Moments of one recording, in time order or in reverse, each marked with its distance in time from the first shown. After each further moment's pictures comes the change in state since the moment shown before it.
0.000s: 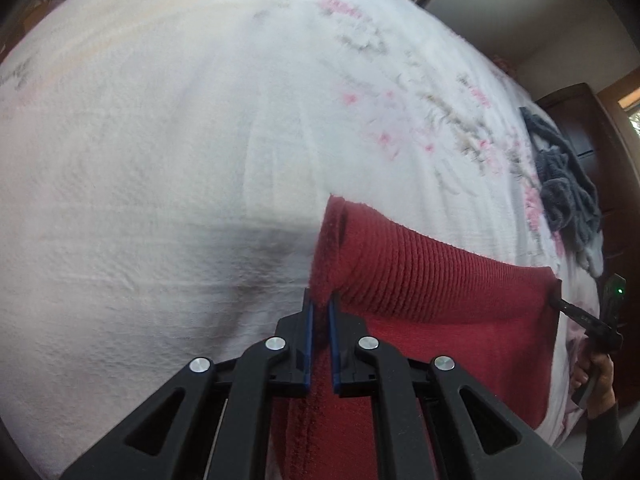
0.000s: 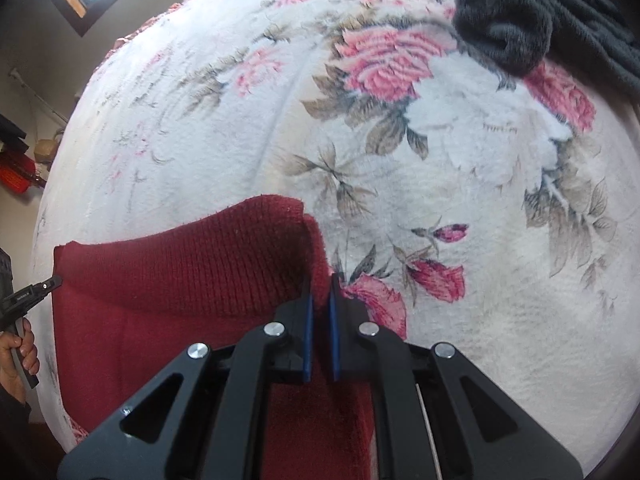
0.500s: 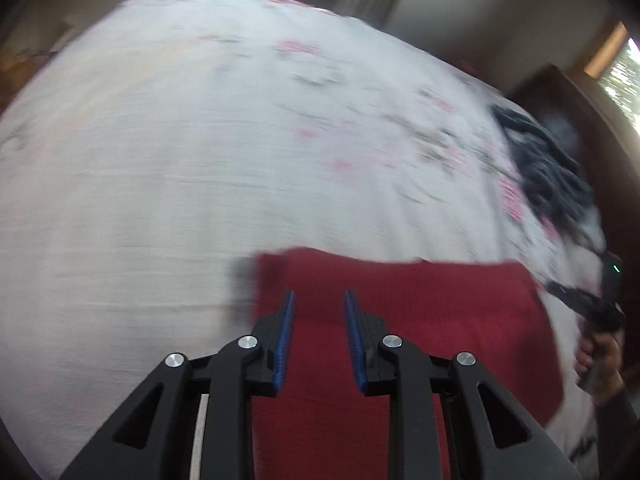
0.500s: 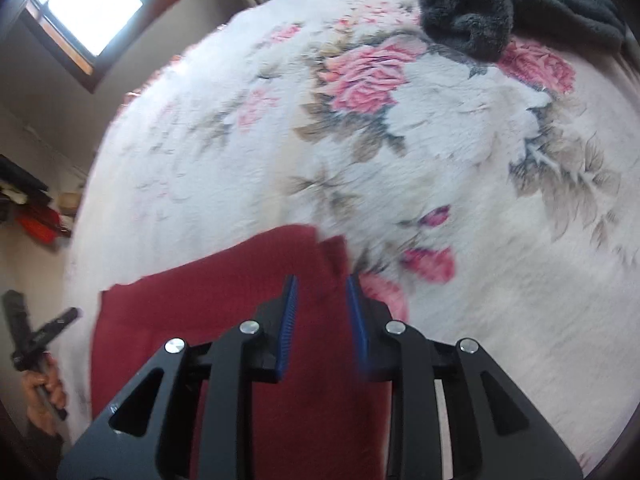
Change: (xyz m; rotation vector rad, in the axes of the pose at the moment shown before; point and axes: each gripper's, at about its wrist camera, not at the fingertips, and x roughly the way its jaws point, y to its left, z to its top) left arm -0.024 -0.055 -0.024 0.194 -0.082 -0.065; right arm -0.020 -0.020 -0.034 0.116 -0.139 0.163
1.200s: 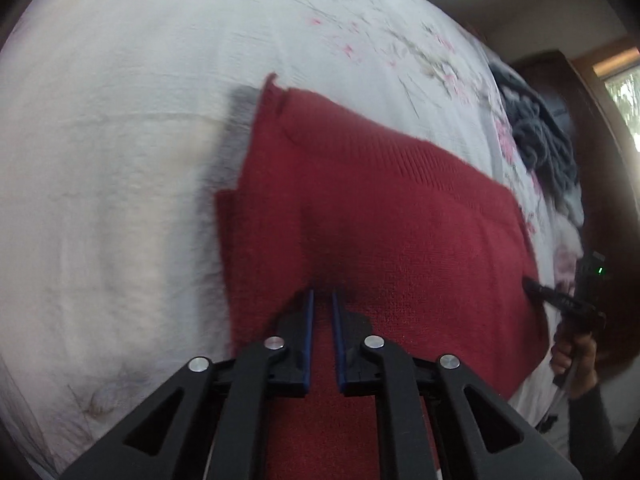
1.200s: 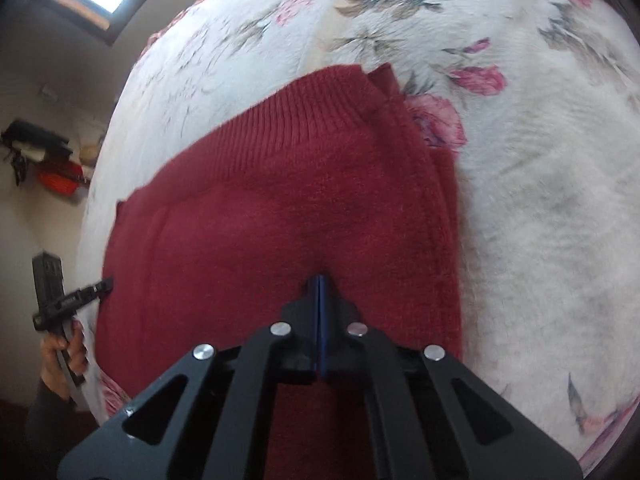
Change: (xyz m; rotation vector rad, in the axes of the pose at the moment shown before) left arm -0.016 0.028 -0.078 -0.125 0.080 -0.058; right arm 0.001 0.020 -0.078 -0.026 0.191 0.066
